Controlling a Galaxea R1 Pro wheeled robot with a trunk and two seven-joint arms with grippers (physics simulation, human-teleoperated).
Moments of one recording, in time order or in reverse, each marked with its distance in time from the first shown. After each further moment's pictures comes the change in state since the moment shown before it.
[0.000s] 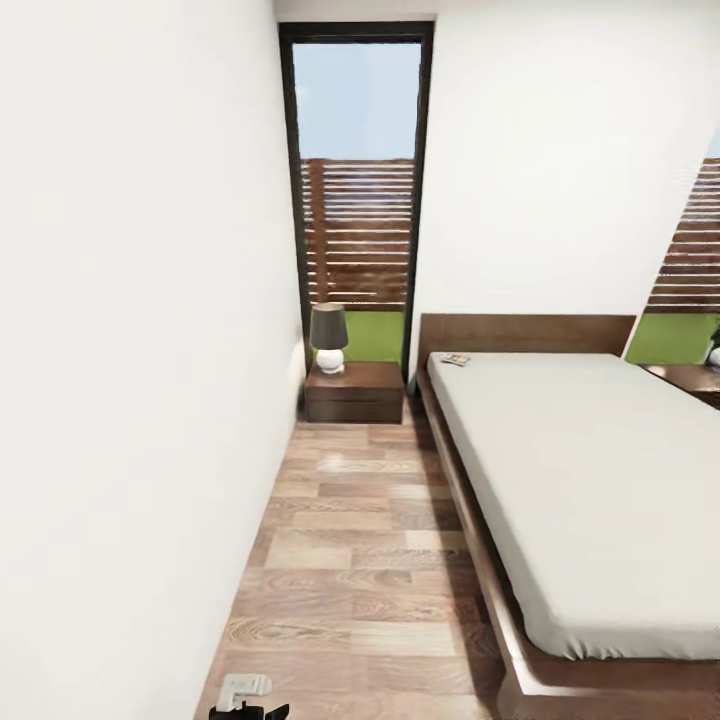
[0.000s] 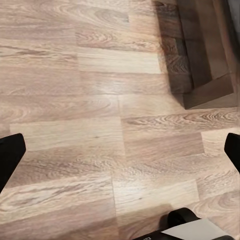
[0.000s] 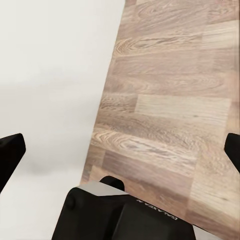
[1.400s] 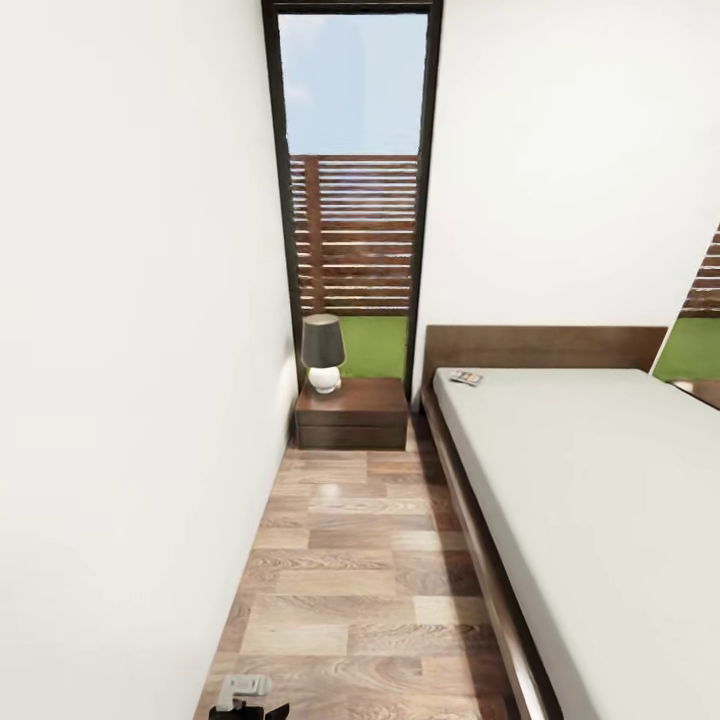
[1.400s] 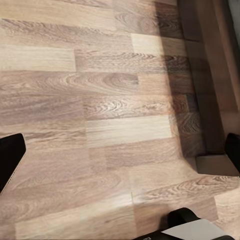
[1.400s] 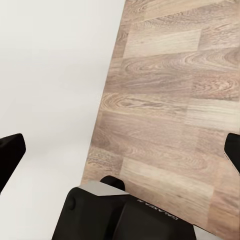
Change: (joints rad) left arm 0.000 0.000 0.000 0.000 0.000 0.000 0.000; right arm 0.000 0.002 0.002 0.000 0.000 0.000 0.000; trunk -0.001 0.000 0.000
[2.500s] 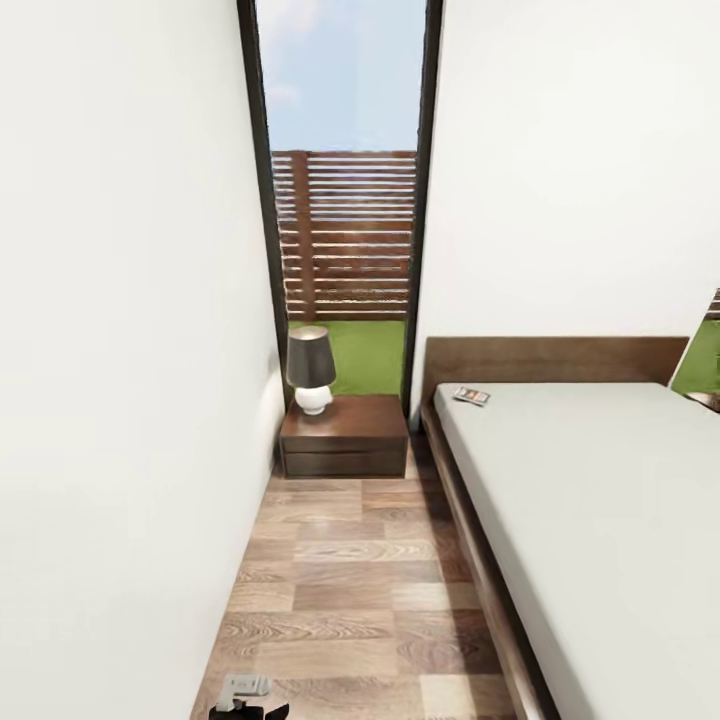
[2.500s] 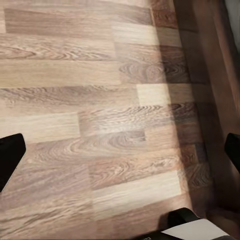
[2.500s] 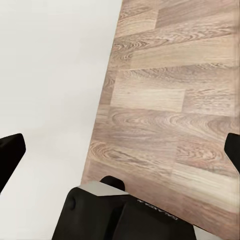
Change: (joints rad) left arm 0.000 0.000 0.000 0.000 0.000 0.000 0.000; right arm 0.000 0.000 -0.001 0.000 0.000 0.000 0.000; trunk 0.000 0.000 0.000
